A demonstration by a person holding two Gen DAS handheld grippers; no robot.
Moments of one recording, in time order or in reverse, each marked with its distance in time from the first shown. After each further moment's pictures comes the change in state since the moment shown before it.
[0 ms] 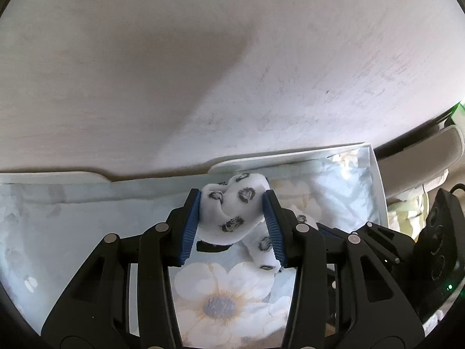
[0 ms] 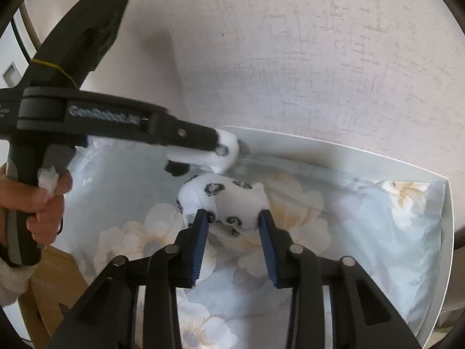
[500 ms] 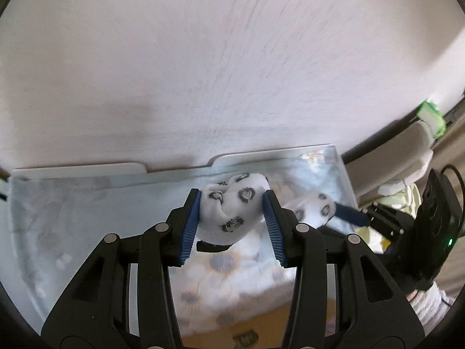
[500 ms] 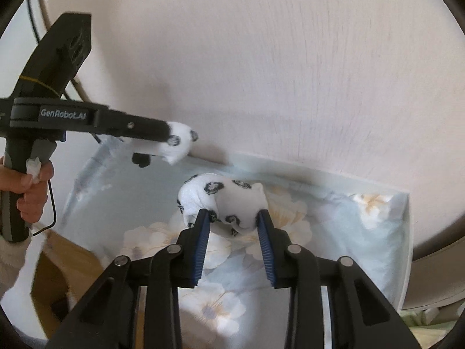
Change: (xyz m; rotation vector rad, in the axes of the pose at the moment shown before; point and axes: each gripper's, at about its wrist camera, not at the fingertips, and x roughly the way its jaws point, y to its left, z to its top) left arm -0.114 -0.009 -0.026 0.040 -0.092 -0.020; right arm -0.083 0.002 0.009 -0.045 -0.088 -0.022
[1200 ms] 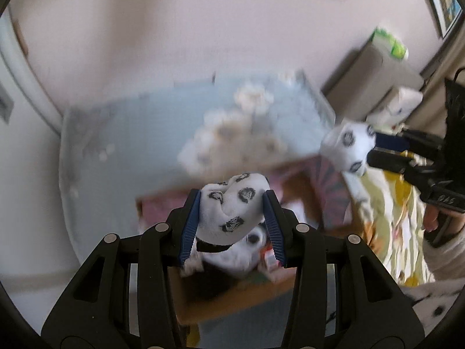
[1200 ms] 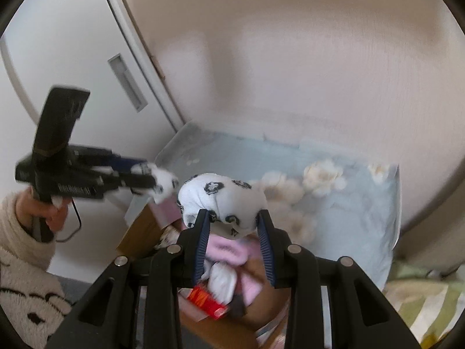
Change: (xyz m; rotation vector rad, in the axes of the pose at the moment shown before) left arm -0.136 -0.018 -0.198 0.137 0.077 0.065; right arm -0.138 0.110 -0.065 -0.015 0.033 0.112
